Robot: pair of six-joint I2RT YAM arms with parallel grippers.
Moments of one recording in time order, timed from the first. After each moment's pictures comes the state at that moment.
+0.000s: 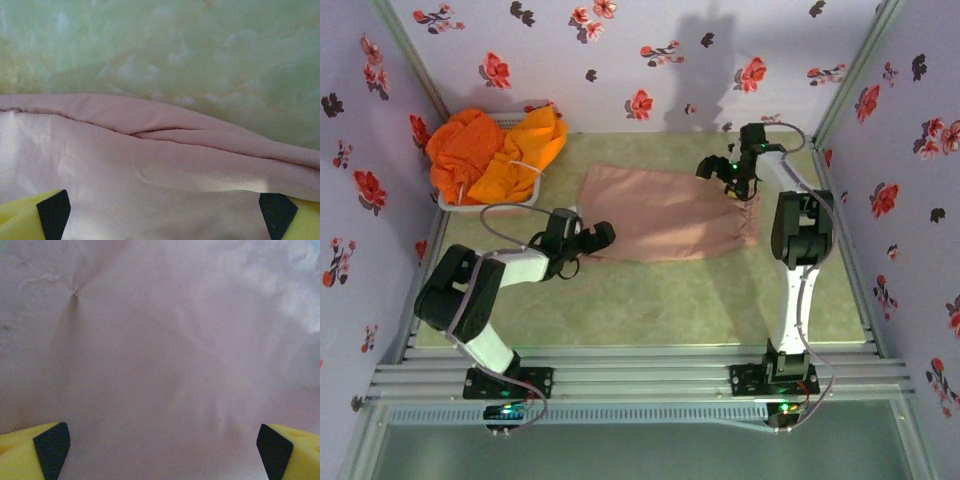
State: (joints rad) left arm -0.47 1.64 0.66 0.29 0.11 -0.75; right arm 0.08 2.26 1.87 -0.74 -0.45 0.41
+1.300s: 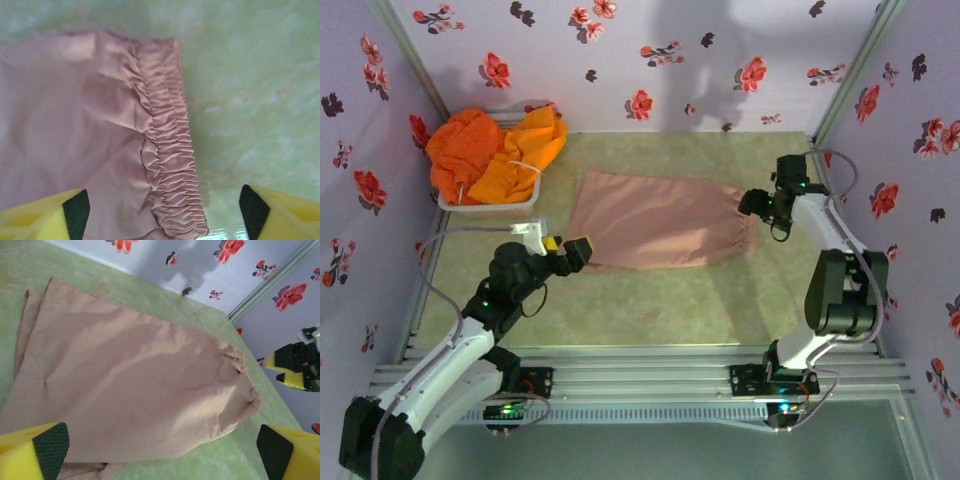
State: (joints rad) left arm -0.49 0.75 0.40 0.07 0.12 -0.57; right arm -0.03 1.64 1.20 -0.68 -0.13 0.34
